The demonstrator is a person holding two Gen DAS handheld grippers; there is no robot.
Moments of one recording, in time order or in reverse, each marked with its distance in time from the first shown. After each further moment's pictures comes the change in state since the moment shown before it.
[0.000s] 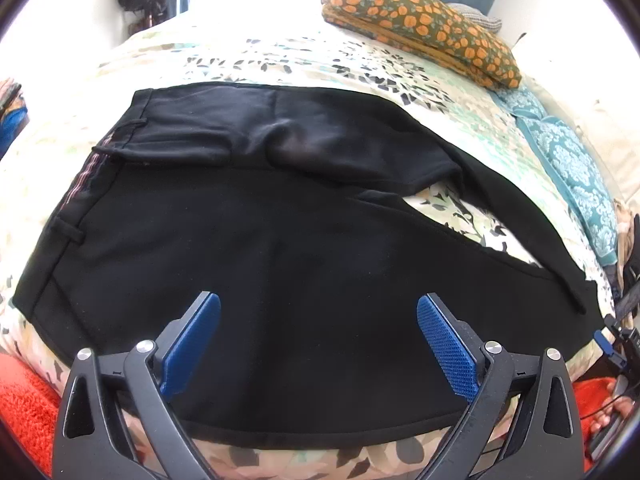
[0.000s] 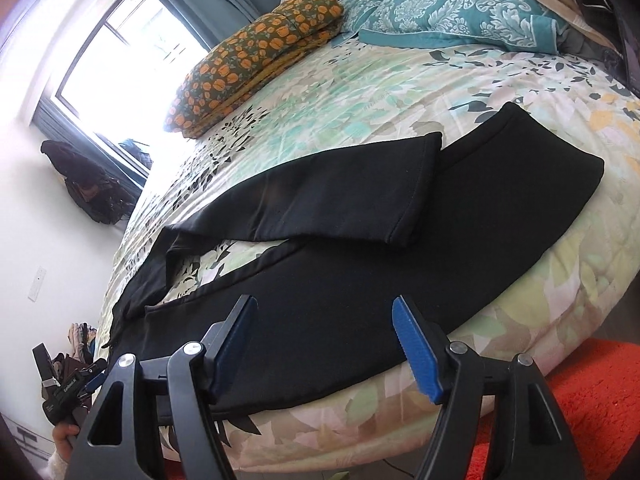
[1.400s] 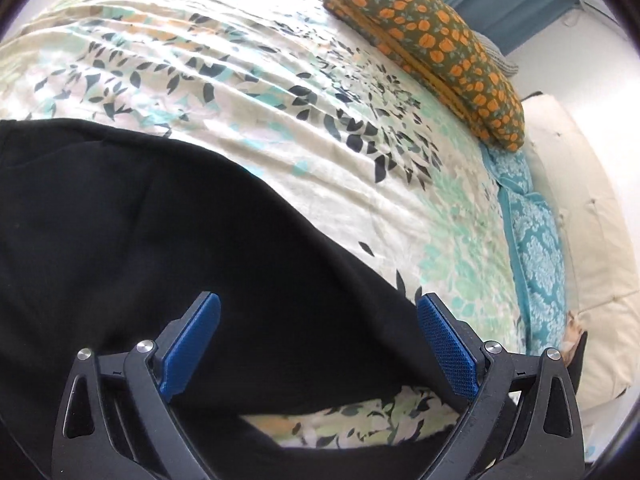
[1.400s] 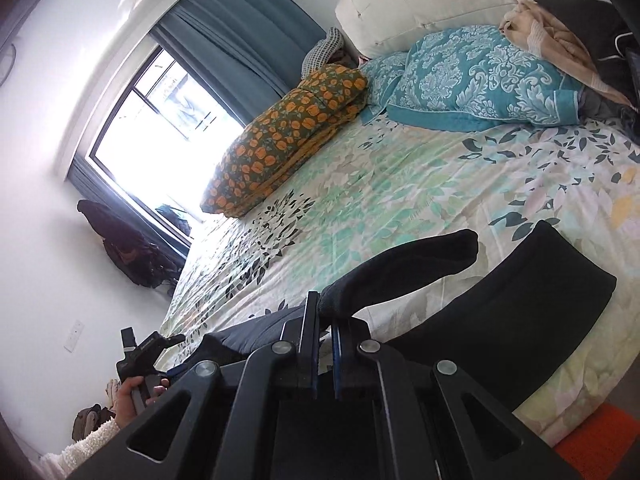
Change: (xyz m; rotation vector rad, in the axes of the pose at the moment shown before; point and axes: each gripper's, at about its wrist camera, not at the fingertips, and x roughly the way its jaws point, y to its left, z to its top) left arm 0.144 -0.034 0.192 -0.263 0.116 -0.227; right arm -0.059 0.035 0.082 0.033 -0.228 0.136
